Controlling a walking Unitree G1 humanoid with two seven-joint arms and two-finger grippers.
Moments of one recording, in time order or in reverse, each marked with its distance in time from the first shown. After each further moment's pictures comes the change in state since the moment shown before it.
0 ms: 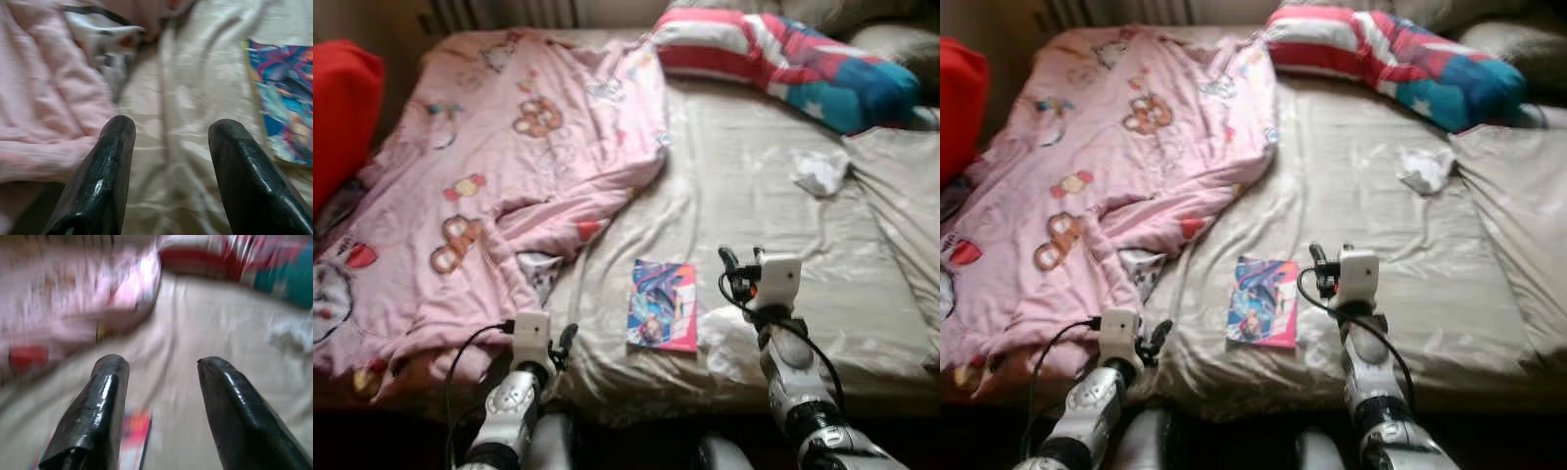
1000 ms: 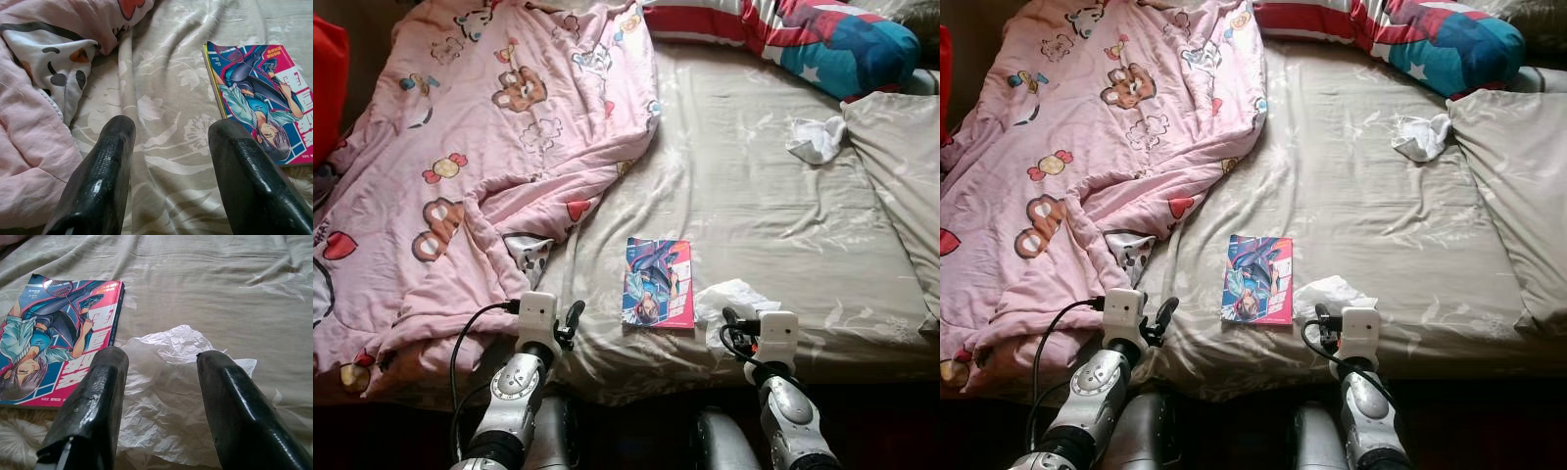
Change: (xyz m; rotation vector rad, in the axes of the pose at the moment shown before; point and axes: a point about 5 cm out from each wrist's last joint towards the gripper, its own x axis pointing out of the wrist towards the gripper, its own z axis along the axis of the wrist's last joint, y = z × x) left arm 0.006 -0.016 0.021 0.018 -0.087 -0.063; right arm -0.029 0.003 -0.042 0.046 0.175 -0.060
